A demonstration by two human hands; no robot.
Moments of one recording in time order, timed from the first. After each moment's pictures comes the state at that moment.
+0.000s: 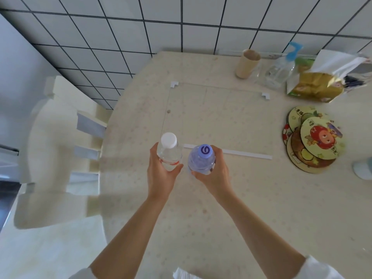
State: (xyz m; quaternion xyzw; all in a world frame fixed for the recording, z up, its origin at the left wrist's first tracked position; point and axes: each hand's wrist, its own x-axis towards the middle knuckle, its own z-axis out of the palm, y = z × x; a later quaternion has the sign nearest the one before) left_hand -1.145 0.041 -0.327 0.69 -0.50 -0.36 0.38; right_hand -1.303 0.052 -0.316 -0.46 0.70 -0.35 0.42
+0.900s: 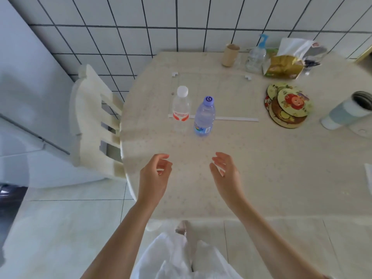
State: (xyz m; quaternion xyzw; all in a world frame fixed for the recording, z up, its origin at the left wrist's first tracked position) left_hand -1.056 0.205 -0.272 0.64 -0.57 -0.39 0.34; right_hand -1.252 0.239 -0.285 -0.42 0.73 -0.40 0.35
